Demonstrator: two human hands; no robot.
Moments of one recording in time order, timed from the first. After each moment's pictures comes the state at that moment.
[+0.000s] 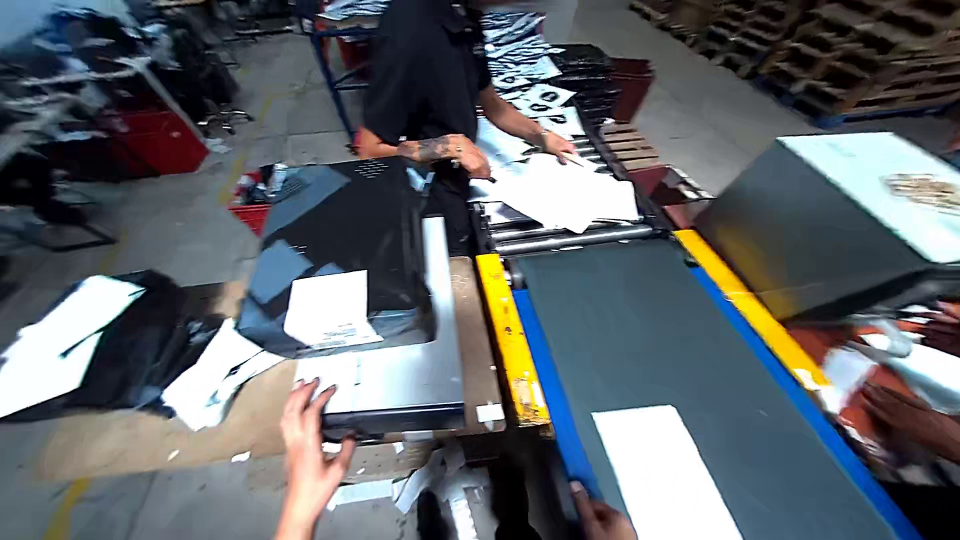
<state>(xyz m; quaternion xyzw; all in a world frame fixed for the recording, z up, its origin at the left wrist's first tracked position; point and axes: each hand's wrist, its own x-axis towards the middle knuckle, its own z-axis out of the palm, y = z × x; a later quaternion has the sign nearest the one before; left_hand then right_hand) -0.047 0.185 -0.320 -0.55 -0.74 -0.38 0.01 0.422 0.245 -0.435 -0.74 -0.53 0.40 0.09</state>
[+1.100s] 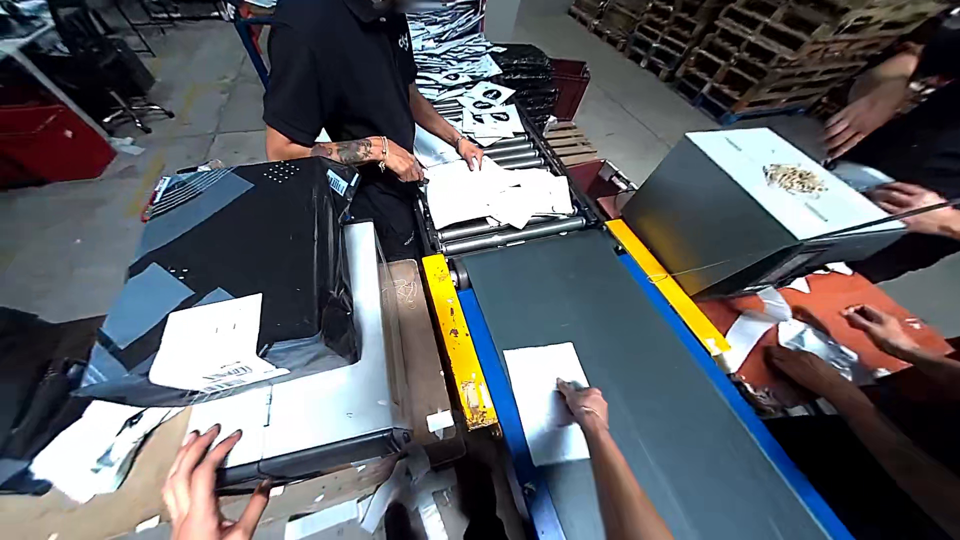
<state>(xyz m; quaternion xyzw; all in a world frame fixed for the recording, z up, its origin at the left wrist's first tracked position) -0.053 0.185 -0.322 -0.60 -0.73 -0.33 -0.01 0.488 0.467 -0.462 -0.87 -0.38 0.31 0.05</state>
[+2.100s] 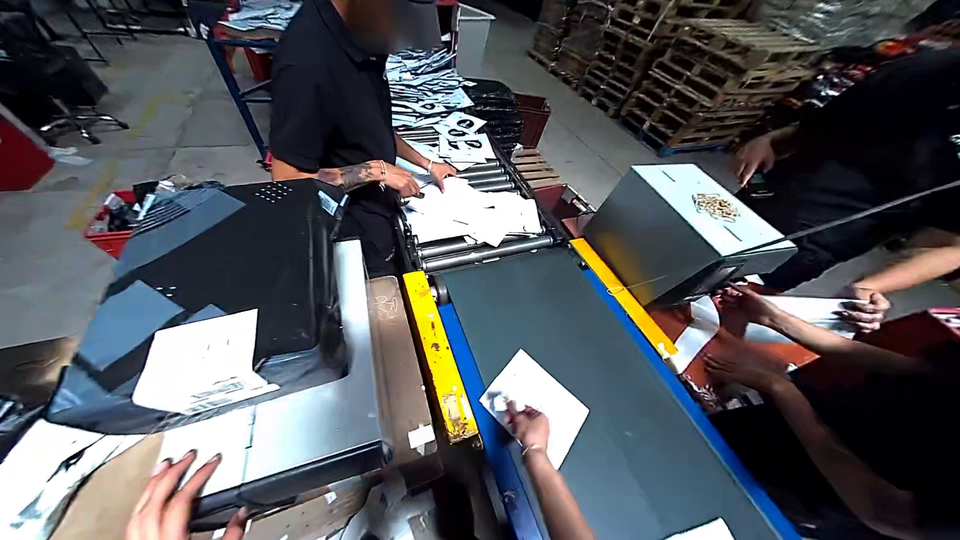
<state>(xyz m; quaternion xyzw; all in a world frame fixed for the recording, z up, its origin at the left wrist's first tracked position) -0.059 0.184 -0.326 -0.62 -0.70 -0.34 -0.01 0.397 0.400 -0.428 -0.78 -0.38 0.43 0.25</state>
